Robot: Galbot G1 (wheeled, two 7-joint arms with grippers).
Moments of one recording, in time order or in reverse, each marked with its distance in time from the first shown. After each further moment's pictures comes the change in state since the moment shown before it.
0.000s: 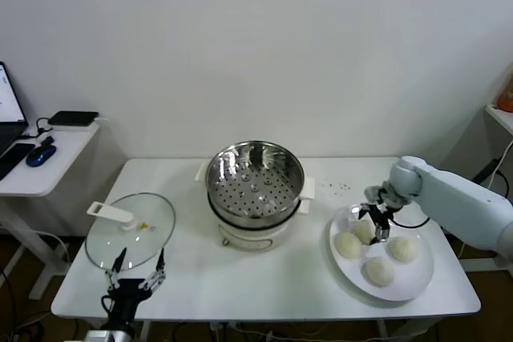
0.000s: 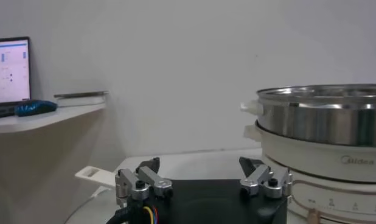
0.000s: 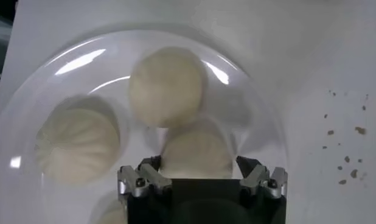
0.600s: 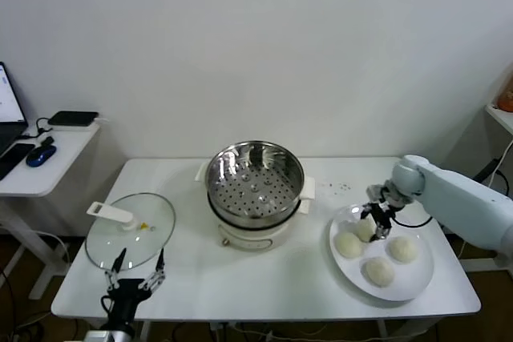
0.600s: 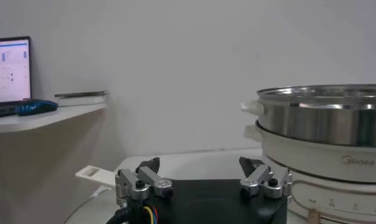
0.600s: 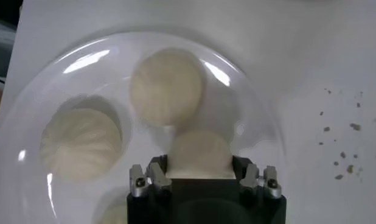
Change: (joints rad) left arm 0.002 0.000 -0.001 -0.001 -0.004 -0.001 -0.001; right arm 0.021 -0.024 -0.003 0.028 0.016 -0.003 -0.011
